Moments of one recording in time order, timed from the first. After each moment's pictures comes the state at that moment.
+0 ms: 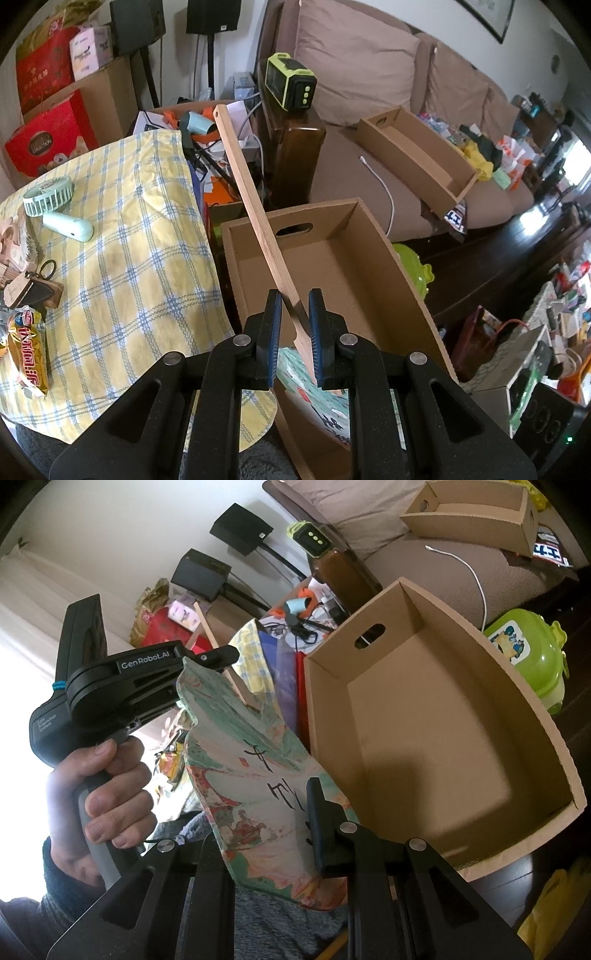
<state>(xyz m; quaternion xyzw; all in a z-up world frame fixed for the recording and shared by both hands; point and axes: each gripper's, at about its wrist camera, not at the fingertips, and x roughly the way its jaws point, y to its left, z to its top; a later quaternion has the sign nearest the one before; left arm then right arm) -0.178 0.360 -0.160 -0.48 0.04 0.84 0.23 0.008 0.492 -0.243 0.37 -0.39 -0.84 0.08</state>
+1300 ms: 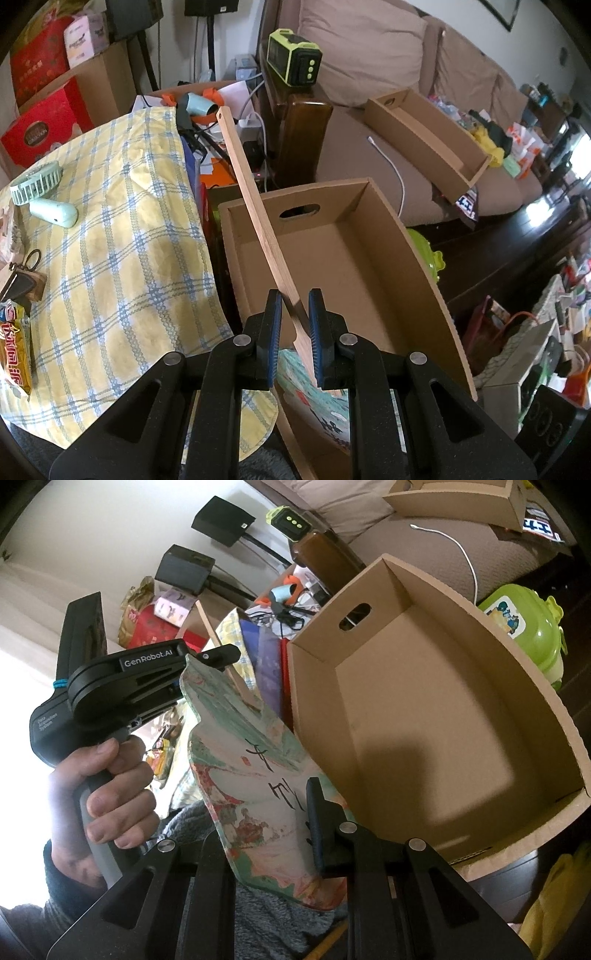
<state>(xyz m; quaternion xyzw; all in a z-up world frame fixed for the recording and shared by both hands) -0.184 0.370 -0.189 -0.51 0.06 0.83 0.22 0.005 0.495 -0.264 0.39 -0.41 -0.82 0.08</state>
